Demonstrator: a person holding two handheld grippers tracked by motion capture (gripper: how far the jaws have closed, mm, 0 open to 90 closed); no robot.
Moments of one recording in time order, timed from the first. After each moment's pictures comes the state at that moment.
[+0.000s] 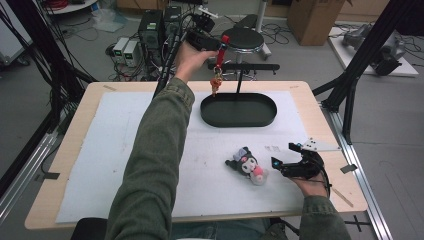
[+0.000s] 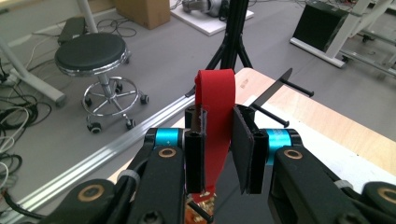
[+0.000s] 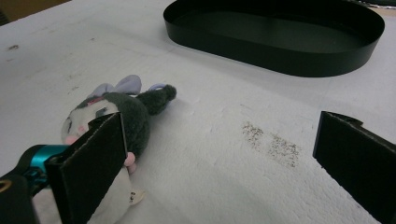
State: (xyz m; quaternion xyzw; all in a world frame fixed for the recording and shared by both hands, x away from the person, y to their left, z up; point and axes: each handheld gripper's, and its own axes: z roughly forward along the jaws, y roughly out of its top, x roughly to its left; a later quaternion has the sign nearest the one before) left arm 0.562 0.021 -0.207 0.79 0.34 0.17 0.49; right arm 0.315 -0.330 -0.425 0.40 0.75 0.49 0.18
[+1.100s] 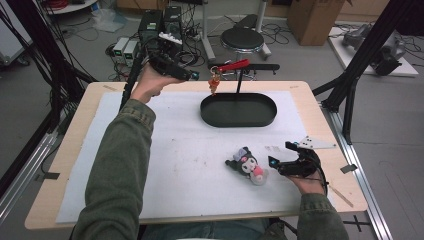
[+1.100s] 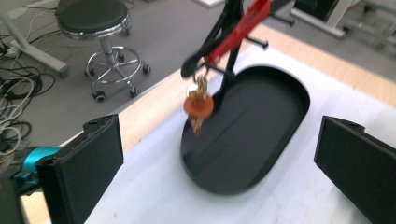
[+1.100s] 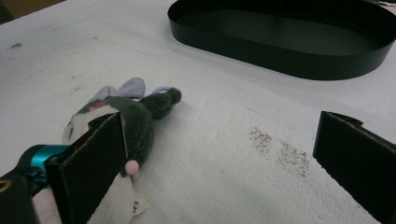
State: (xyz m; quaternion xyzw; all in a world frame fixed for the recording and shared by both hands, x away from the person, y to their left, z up) left arm 0.499 0.112 -0.243 0.82 0.33 0.16 0.44; right arm 0.322 -0.323 -0.425 0.39 0.76 0.49 0.17
